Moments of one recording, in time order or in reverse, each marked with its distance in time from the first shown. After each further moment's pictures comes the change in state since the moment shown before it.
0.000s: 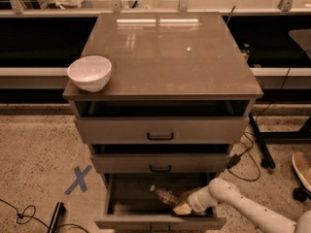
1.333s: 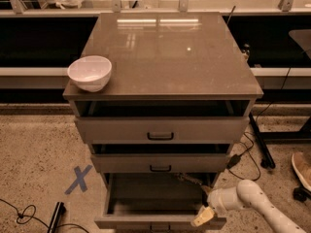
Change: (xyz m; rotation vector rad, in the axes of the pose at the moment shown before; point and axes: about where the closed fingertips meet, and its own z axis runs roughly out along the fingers) arm -0.024 0.002 -0.085 0.034 0.136 0.007
